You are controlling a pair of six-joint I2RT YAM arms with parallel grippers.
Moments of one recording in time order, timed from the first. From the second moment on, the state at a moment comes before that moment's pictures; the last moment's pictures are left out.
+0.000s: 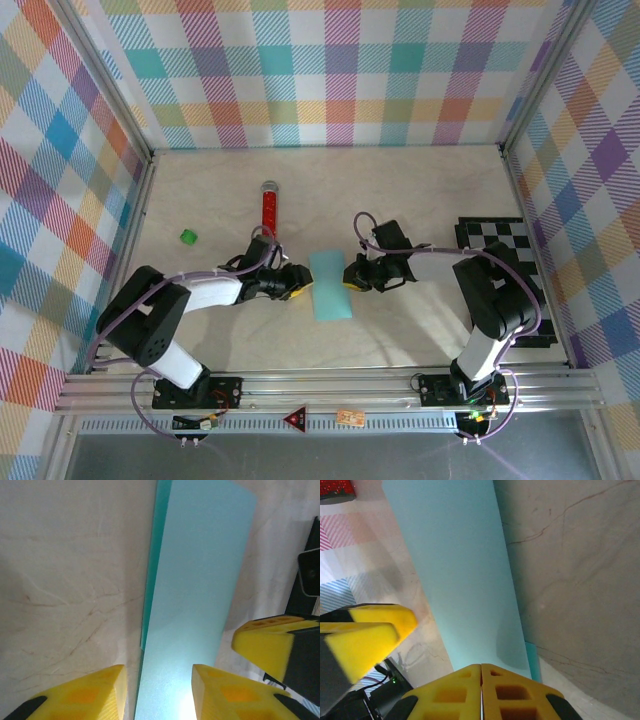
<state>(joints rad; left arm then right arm) -0.54 1.57 0.62 0.09 0.46 -1.00 0.52 1.71 0.80 -0.10 -0.67 0.80</state>
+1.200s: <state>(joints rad) -0.59 1.65 0.69 0.01 0.53 -0.92 0.50 1.78 0.77 -0.04 -0.72 0.81</state>
